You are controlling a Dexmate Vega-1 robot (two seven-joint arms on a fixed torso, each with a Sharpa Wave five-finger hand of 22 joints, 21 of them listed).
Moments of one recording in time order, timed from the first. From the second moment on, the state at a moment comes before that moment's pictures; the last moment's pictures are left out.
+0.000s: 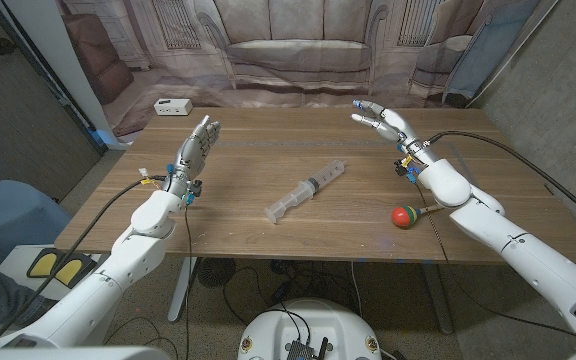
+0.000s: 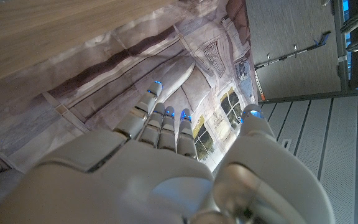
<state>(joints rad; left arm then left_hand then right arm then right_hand) 1.02 0.63 0.27 -1.46 -0.58 -0.46 0.00 0.19 0.01 0.21 -0.11 0.20 0.17 0.10 0.21 0.17 0.15 0.09 0.25 0.19 0.06 0.07 0.20 0.17 -0.01 0.02 0.21 0.17 -0.82 -0.69 -0.43 -1.49 0.02 0.52 -0.11 0.42 0.11 0.26 -0.17 0.19 0.24 0.05 0.20 0.19 0.22 0.09 0.20 0.19 0.18 0.01 0.24 0.21 0.45 -0.04 0.21 0.17</state>
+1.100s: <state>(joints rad) 1.08 0.65 0.24 -1.52 -0.56 -0.46 0.05 0.19 0.01 0.21 -0.11 0.20 0.18 0.10 0.20 0.17 0.16 0.09 0.24 0.19 0.06 0.07 0.20 0.17 -0.01 0.02 0.21 0.17 -0.77 -0.73 -0.44 -1.44 -0.26 0.62 -0.24 0.49 0.09 0.27 -0.18 0.19 0.27 0.04 0.20 0.19 0.25 0.07 0.21 0.20 0.23 -0.01 0.24 0.21 0.51 -0.05 0.22 0.17</state>
